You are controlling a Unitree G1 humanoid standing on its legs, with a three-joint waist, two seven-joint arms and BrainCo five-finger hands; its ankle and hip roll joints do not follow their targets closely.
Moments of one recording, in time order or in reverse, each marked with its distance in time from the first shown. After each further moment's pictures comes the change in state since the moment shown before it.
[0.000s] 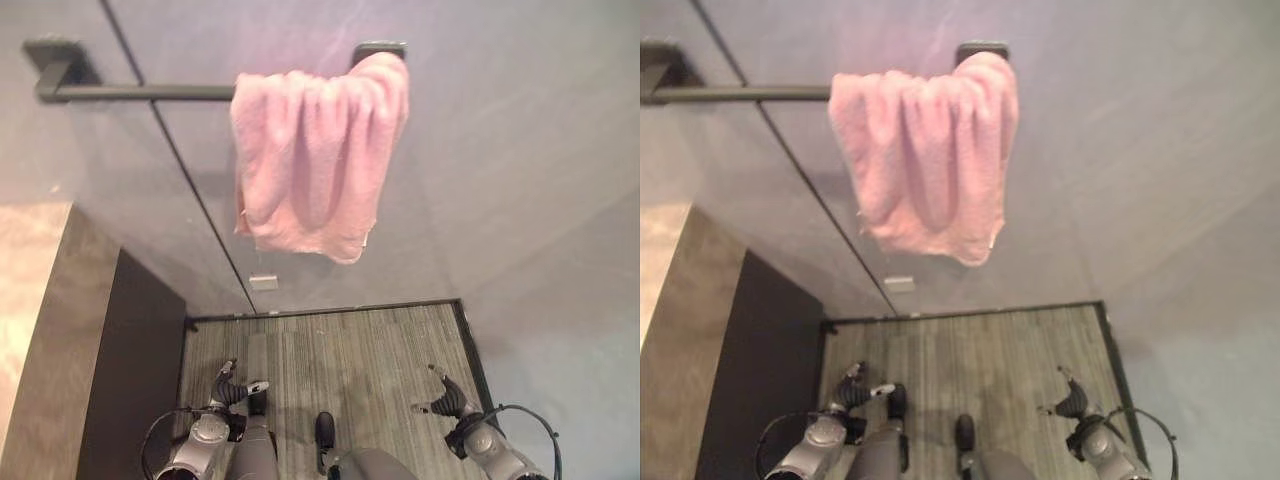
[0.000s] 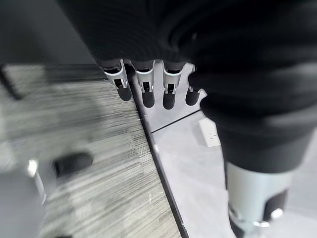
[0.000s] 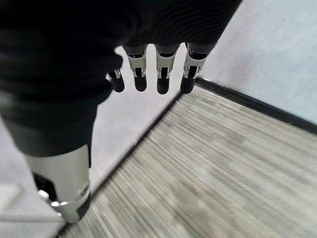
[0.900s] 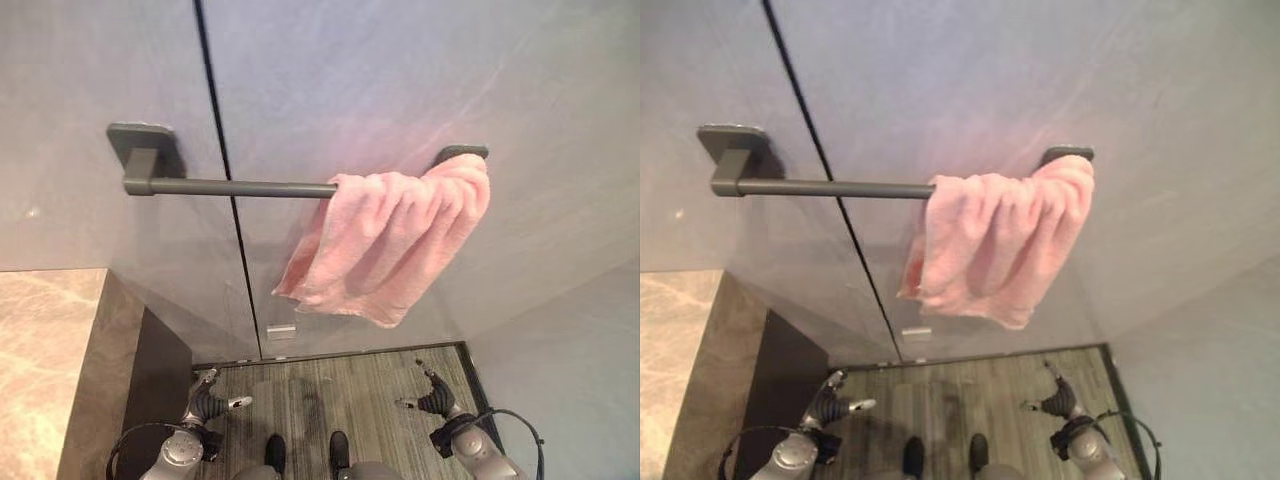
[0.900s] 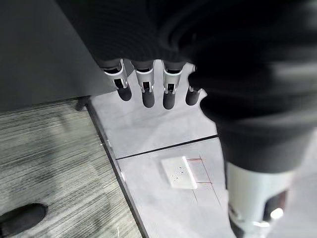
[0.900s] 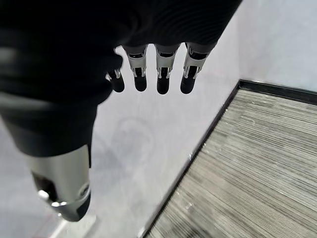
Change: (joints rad) left arm 0.164 0.124 0.003 -0.217 0.041 -0.001 -0.043; right arm 0.061 0.059 -0.062 -0.105 0.028 0.000 0.014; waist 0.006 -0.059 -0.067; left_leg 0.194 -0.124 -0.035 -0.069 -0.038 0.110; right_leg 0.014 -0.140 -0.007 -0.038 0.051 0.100
